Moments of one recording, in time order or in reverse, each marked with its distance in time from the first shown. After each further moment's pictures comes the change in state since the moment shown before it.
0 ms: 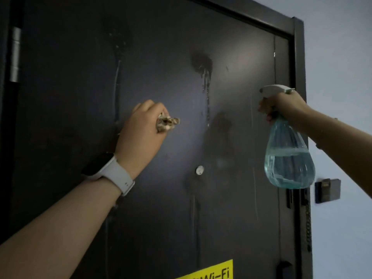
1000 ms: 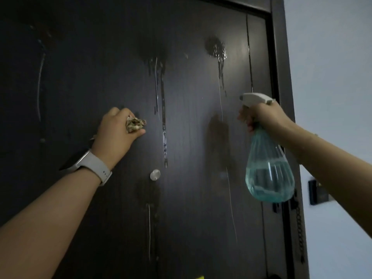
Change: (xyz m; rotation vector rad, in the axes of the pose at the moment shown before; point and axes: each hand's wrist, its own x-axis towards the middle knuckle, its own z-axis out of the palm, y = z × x) left_hand 0.016 0.002 0.108 0.118 -0.074 -0.224; right_hand 0.035 0.098 -0.046 0.138 -0.085 -0.003
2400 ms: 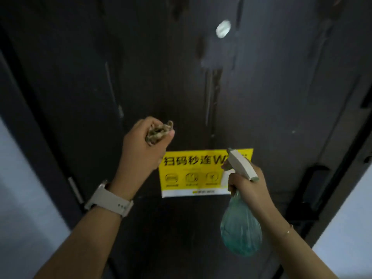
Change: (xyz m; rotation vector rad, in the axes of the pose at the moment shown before) left_hand -0.310 -0.005 -0.070 -0.282 -0.288 -0.653; right_hand -0.328 0.212 0.136 0.124 -0.413 0.382
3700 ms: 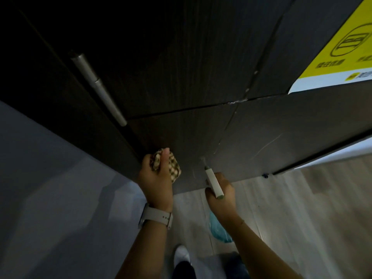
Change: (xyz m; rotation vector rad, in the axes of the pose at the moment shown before) left_hand -0.193 -0.373 -0.042 -0.026 0.082 -0.793; right_hand -0.166 0.307 0.331 -0.398 0.038 0.521
